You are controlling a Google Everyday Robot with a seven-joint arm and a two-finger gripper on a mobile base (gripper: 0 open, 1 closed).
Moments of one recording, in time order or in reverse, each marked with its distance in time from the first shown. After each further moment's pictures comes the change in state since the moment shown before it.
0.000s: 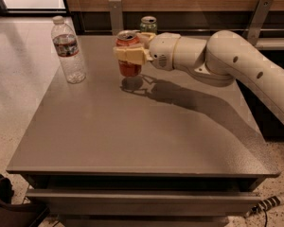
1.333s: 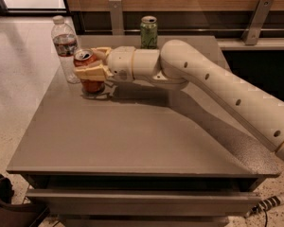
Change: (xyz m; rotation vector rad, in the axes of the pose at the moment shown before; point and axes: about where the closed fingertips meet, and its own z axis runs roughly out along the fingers) arm 0.025 0.080 0.096 -0.247 -0.019 -0.083
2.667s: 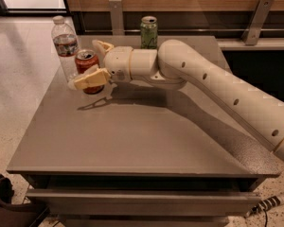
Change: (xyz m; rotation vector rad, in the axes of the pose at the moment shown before) arm -0.002 0.006 0.007 -0.015 -0.003 -0.002
